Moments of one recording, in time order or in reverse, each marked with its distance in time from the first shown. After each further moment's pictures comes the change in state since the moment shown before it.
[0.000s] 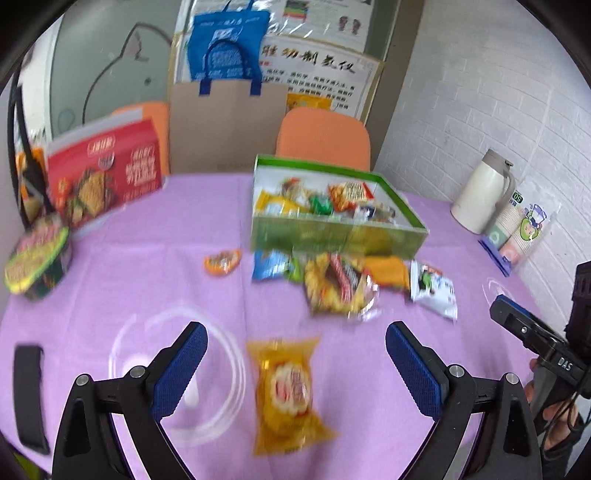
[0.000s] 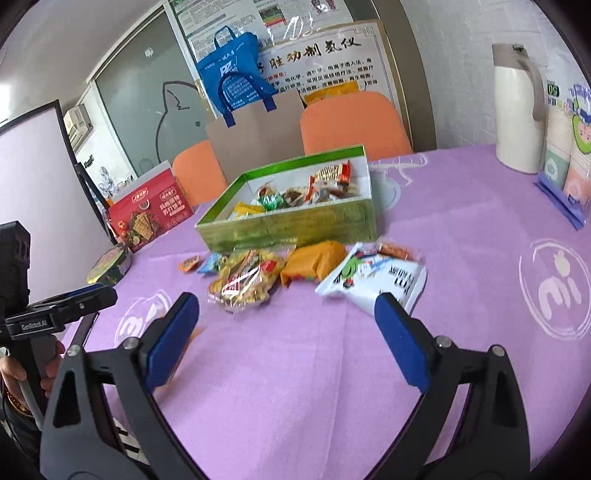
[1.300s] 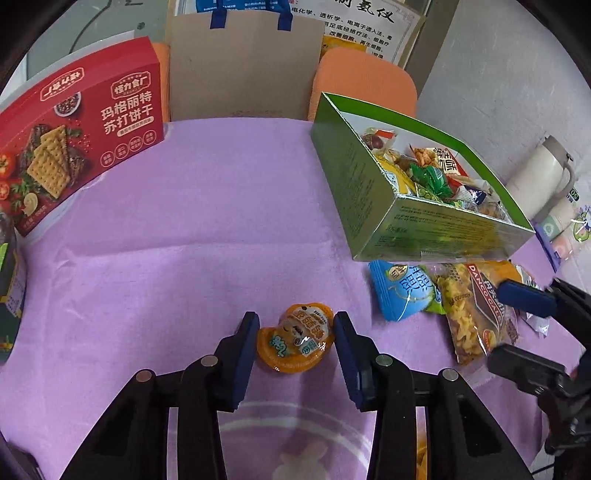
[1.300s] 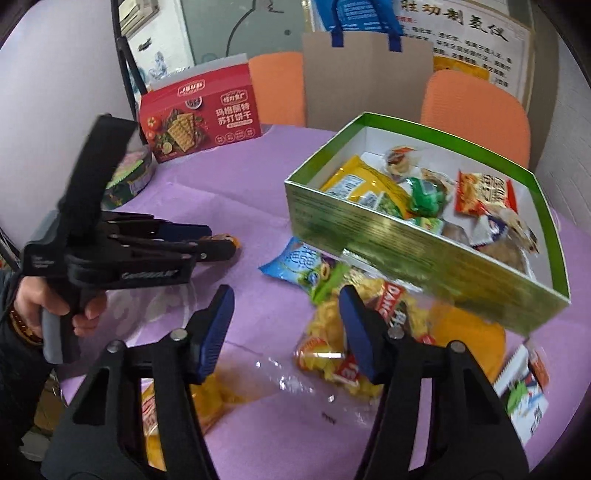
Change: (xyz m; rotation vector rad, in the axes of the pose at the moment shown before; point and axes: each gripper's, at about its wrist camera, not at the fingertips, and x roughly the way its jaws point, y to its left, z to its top) left arm 0.139 0.111 0.051 0.019 0.191 0.011; right arm 0.186 0.138 0.050 -0.437 0.281 0.092
